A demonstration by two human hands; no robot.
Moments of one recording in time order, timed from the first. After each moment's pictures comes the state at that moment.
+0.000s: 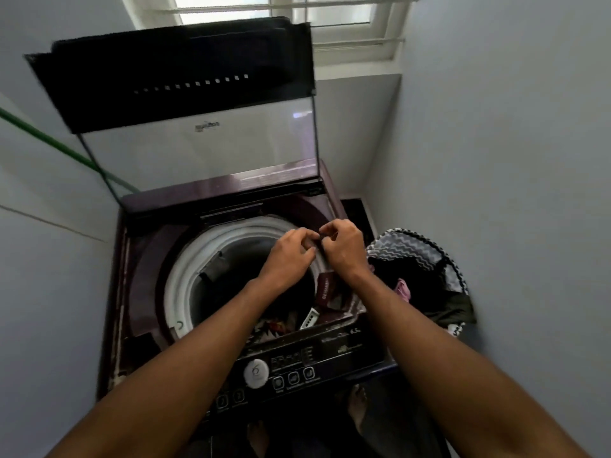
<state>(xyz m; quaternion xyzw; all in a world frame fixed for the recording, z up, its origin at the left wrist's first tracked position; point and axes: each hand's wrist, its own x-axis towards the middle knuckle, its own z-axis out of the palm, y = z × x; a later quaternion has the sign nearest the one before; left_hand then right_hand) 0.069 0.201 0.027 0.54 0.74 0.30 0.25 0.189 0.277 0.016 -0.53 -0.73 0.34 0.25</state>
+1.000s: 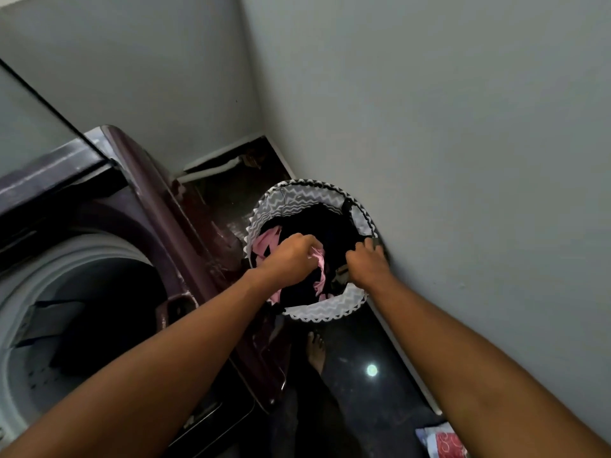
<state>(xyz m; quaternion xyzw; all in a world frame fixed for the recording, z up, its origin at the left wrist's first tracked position) 0.298 0.354 -0.103 0.69 0.60 0.03 0.40 0.488 0.365 -0.178 -0.57 -0.76 0.15 -0.27</state>
